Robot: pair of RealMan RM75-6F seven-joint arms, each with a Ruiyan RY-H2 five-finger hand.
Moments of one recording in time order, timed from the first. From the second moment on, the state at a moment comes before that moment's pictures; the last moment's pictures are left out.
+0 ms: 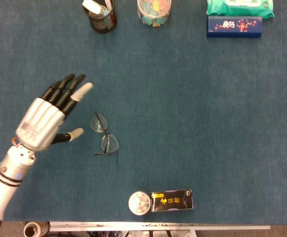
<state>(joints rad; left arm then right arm) -0.39 -1.48 0.06 -1.30 1.77 1.56 -0.07 0.05 -1.12 0.11 -1.55 -1.65 1.72 0.16</state>
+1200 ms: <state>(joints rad) -0.24 -1.36 0.14 -1.60 2.01 1.68 0.00 0.05 -1.12 0.11 -1.56 -1.64 1.71 0.15</state>
